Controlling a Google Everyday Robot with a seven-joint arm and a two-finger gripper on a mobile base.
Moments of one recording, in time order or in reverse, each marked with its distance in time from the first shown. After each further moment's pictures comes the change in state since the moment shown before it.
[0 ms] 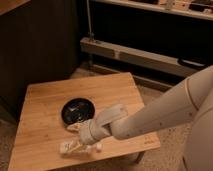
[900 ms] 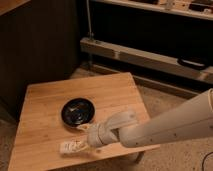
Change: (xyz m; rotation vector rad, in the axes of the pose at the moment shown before) arm 0.033 -0.010 -0.026 0.102 0.020 0.049
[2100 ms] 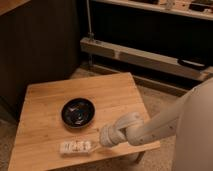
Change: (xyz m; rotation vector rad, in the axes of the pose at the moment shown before) arm 0.096 -0.004 0.002 -0.014 0.118 0.099
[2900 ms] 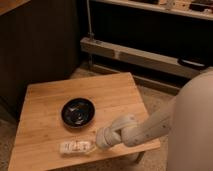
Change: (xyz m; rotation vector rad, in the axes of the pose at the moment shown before) arm -0.003 0.005 0.030 -0.035 -0.021 -0.015
